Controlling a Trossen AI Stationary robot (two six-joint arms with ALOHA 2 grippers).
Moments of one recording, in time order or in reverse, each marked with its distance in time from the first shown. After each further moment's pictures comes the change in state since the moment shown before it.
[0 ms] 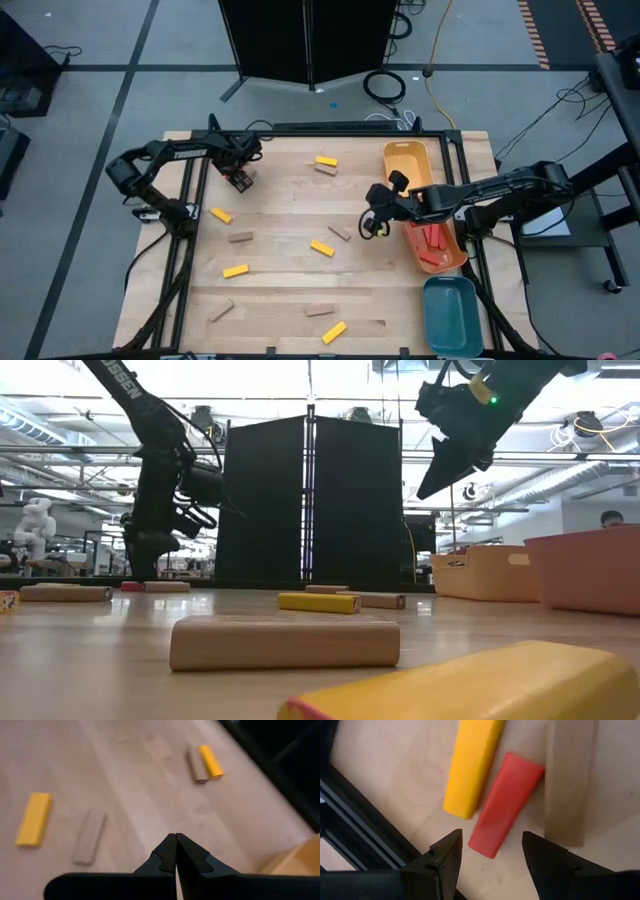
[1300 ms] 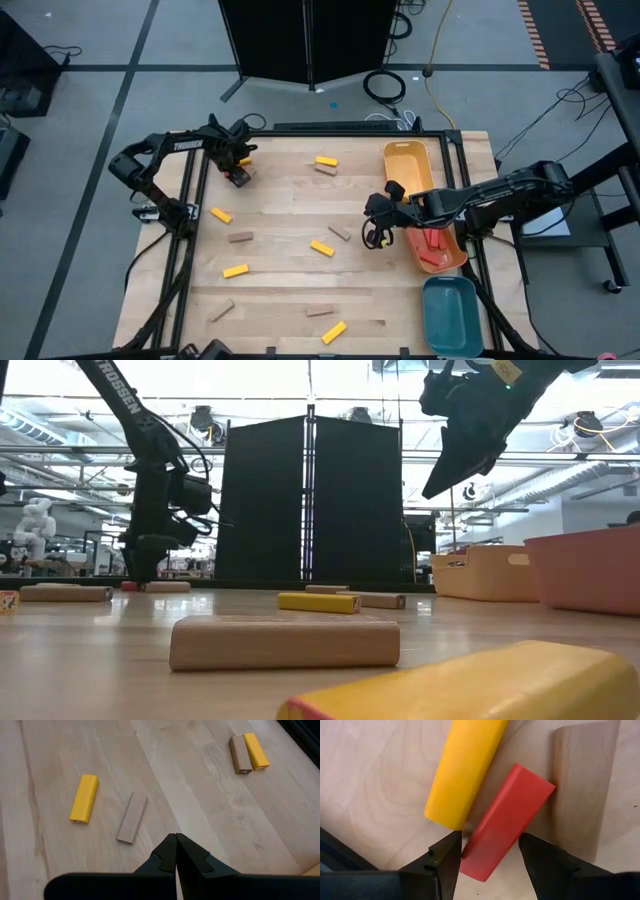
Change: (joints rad) left arm 0.169 0.051 -0.003 0.075 0.225 0.160; right arm 0.051 0.000 0.000 0.000 -0.127 0.024
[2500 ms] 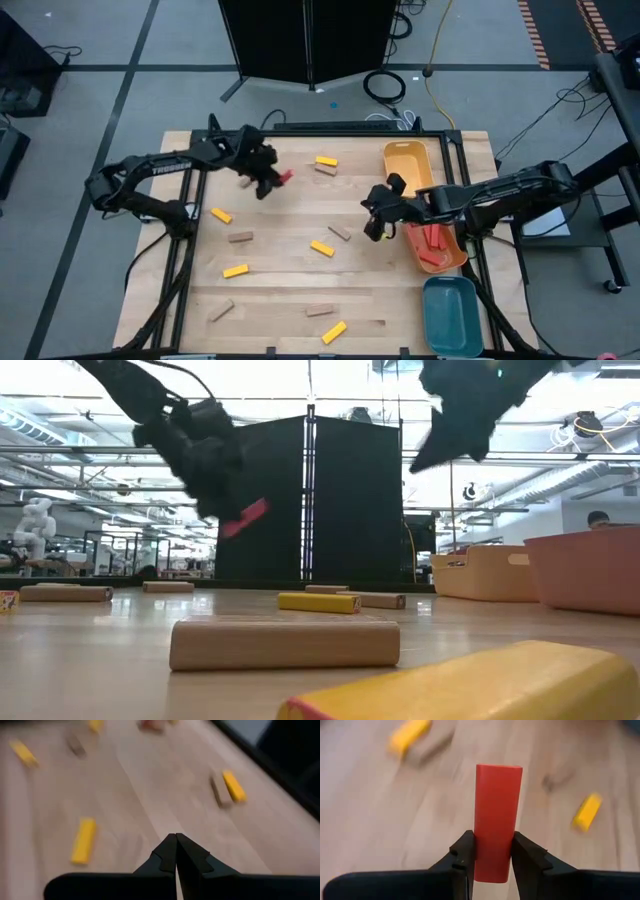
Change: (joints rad) left arm -0.344 -0.260 -0.033 0.459 0.539 -0.061; right arm -0.011 -0.065 0.000 0.107 0.083 -0.018
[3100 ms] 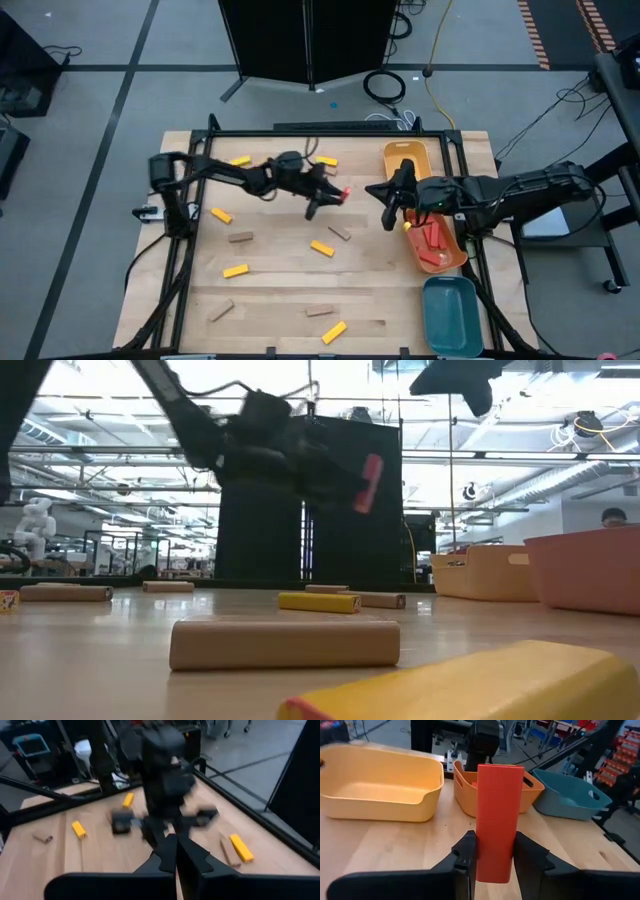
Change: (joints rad) left arm -0.311 0.516 0.150 0.963 0.060 -0.209; right arm 0.000 -0.221 0.000 0.160 -0.004 -0.080
